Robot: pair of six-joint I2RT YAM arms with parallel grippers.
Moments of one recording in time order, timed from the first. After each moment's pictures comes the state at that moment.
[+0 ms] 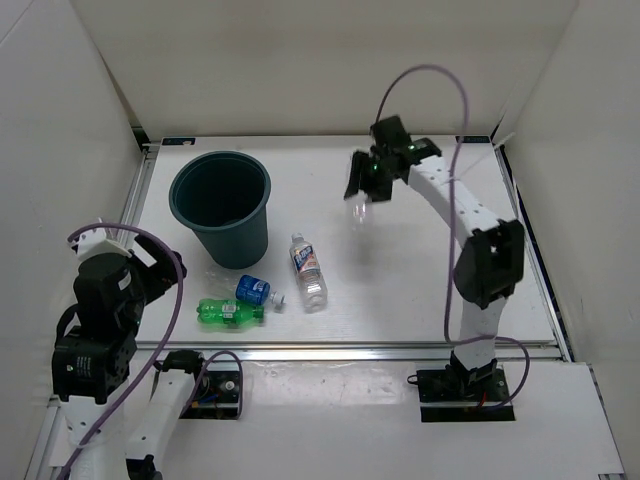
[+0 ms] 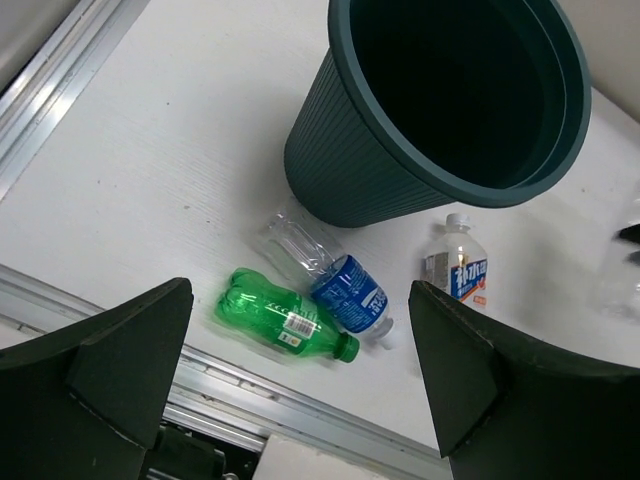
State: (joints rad) left arm -0.07 0.58 1.27 -1.17 -0.26 -0.50; right arm 0.46 2.00 1.78 -0.90 -0.20 0.46
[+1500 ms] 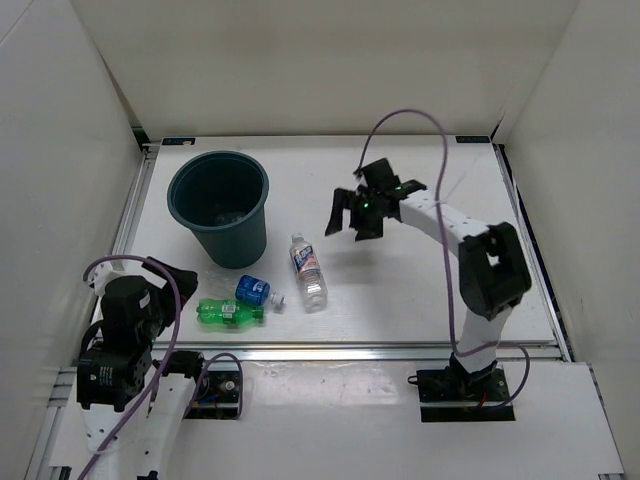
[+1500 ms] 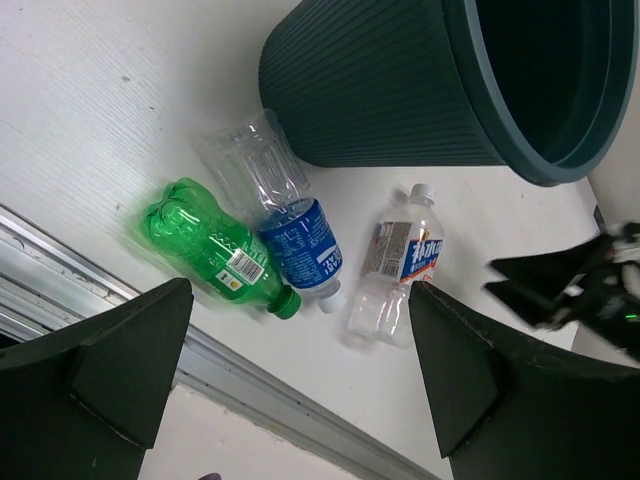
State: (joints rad) left arm -0.07 0.40 0.99 -1.18 -0.18 -0.89; right arm 0.51 1.80 1.41 -0.53 -0.34 0.52
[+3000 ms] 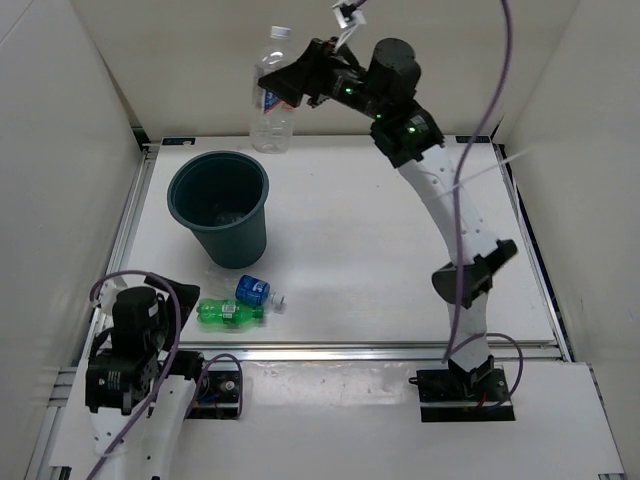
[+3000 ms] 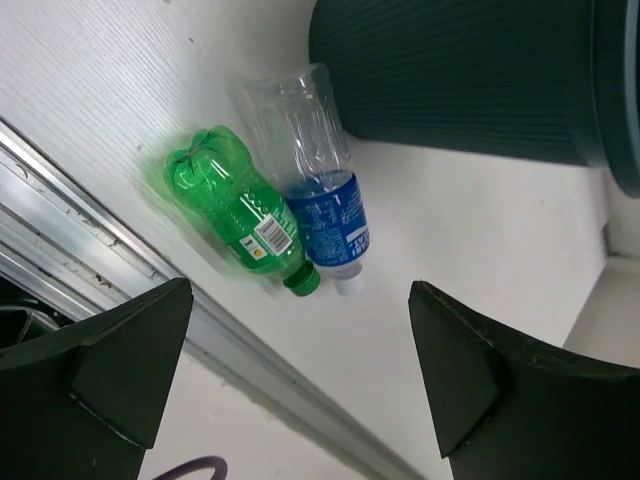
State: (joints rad) left arm -0.07 0.30 0.87 -1.26 -0.20 -1.06; right arm 0.65 1.99 2.51 -0.31 -0.45 0.59
